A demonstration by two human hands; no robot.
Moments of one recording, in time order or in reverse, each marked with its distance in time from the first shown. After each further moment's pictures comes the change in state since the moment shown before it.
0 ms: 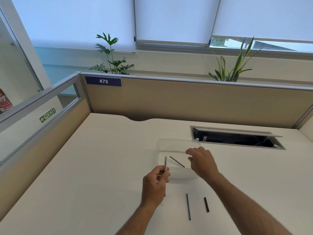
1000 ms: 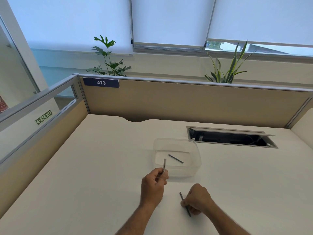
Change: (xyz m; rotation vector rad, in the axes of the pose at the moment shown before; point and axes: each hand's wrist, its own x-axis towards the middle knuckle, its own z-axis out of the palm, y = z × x) left_hand -0.009 -0.006 0.005 0.013 -0.002 -0.007; right_hand -0.089 -0.030 0.020 0.483 -0.663 0.728
